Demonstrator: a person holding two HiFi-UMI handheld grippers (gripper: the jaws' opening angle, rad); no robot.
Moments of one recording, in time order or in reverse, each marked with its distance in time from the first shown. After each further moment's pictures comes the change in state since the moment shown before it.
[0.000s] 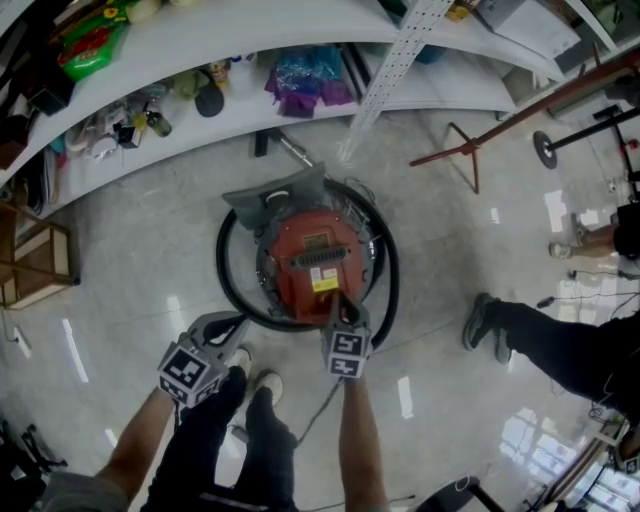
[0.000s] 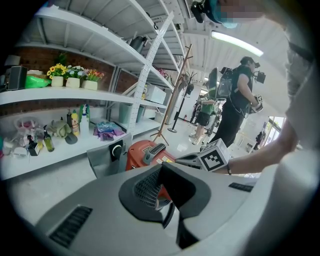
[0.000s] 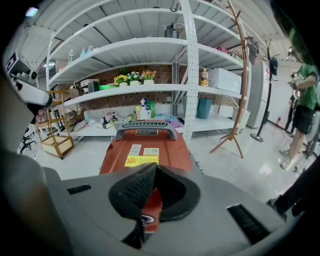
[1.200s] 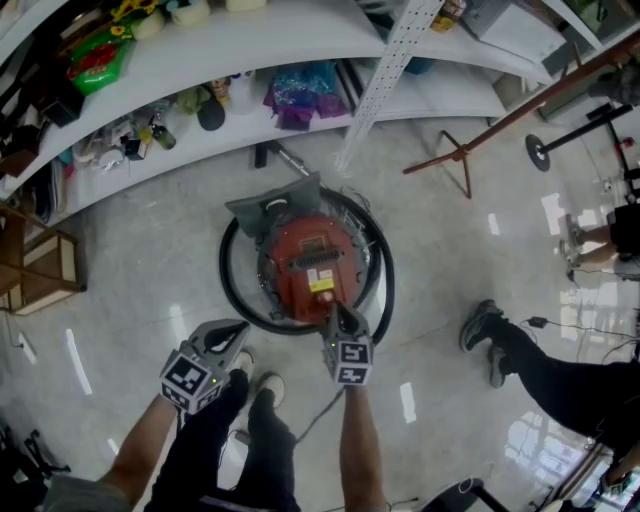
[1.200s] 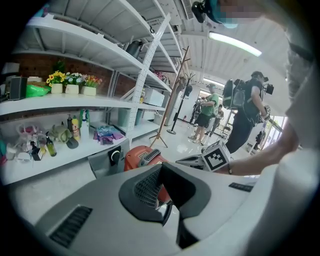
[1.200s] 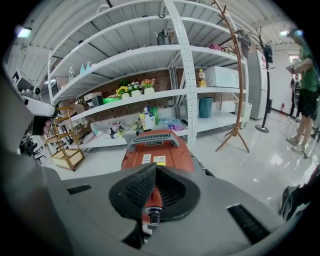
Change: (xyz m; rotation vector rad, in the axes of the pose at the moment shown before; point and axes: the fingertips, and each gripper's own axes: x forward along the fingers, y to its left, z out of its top) left arm -0.026 -0.025 0.022 0.013 -0.011 0.005; right arm -0.040 0.007 0.015 0.089 -0.041 0.097
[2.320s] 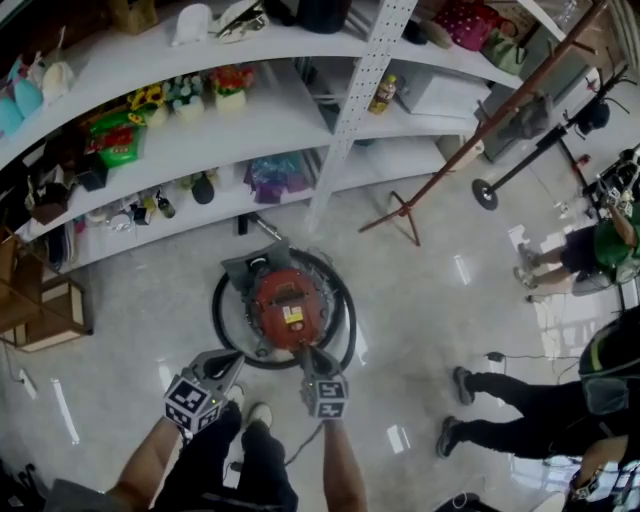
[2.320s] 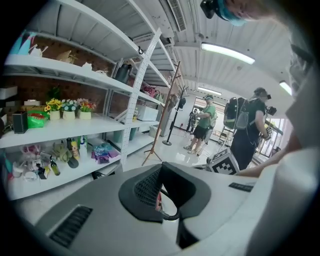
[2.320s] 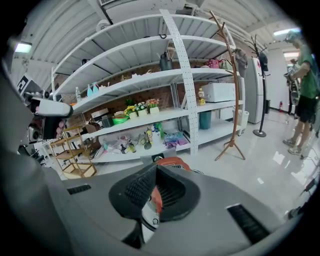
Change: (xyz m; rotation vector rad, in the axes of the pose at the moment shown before) left arm -0.101 -0.086 0.130 0.035 -0.084 -0.028; right arm -0.152 0.054 0.103 0.049 -0.063 0.029
